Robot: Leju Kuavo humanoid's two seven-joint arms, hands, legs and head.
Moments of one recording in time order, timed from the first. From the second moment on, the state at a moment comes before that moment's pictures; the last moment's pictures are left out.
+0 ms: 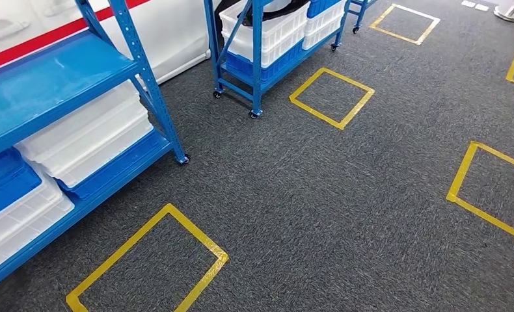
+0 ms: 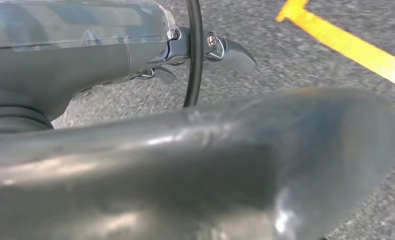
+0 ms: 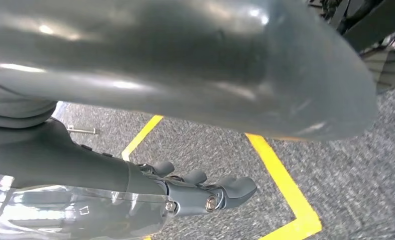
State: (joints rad) left arm -0.01 -0.10 0.78 -0.22 -0.84 0.07 -0.16; right arm -0.03 0.09 -0.73 -0.16 0.85 -0.09 -0.02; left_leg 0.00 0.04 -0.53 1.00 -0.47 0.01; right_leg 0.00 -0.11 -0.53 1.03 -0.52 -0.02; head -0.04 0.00
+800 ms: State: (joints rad) left arm -0.01 -0.10 0.79 -0.22 -0.84 0.07 -0.16; right arm -0.02 0.08 -0.72 -0.16 0.85 -0.09 -0.02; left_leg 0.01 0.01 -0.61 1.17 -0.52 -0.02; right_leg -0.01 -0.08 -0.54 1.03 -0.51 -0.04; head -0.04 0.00
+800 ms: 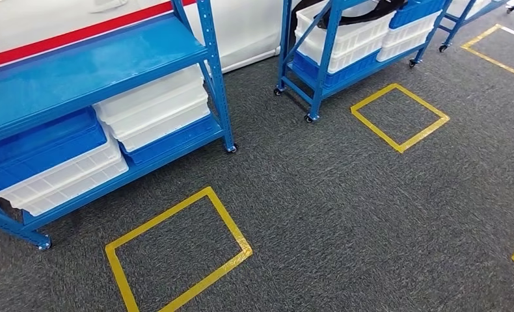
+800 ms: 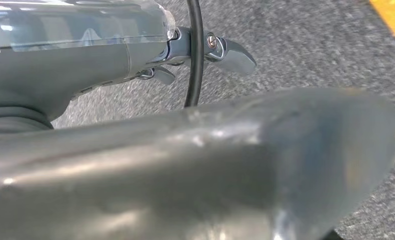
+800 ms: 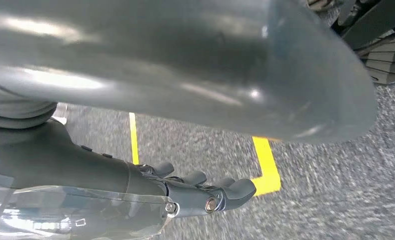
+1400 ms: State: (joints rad) left arm -0.01 -0.11 0.82 -0.23 -0.87 0.07 -0.16; right arm -0.02 0.11 -0.73 -0.16 0.86 -0.09 -0.01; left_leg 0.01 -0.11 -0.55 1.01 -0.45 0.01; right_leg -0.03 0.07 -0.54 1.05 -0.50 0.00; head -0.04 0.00
